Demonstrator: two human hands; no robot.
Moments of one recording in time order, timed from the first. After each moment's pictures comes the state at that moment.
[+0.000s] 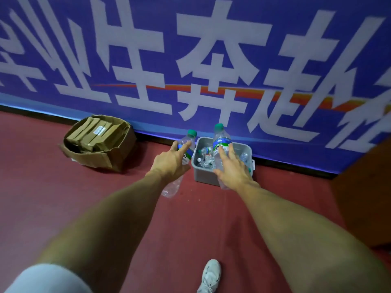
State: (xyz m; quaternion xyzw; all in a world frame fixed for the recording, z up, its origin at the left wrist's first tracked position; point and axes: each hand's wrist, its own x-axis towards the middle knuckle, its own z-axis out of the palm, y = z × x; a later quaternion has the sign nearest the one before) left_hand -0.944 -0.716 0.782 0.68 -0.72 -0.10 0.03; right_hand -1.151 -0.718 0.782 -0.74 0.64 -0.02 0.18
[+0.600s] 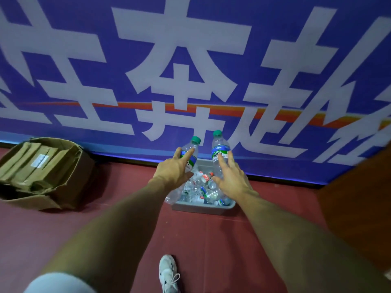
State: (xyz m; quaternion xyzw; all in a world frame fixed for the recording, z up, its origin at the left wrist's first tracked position) left_hand -1.051 -1.039 0.746 0.62 -0.78 -0.14 -0.01; right_hand -1.250 -1.011 0.753 -0.70 0.69 -0.01 0.20
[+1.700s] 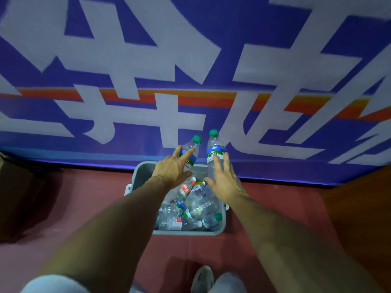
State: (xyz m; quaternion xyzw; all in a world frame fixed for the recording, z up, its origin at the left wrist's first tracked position) left_hand -1.193 -1.297 0.534 0.58 -0.79 -0.19 -0.05; right_hand -1.372 -1.251 0.535 -0.65 0.71 0.01 0.25
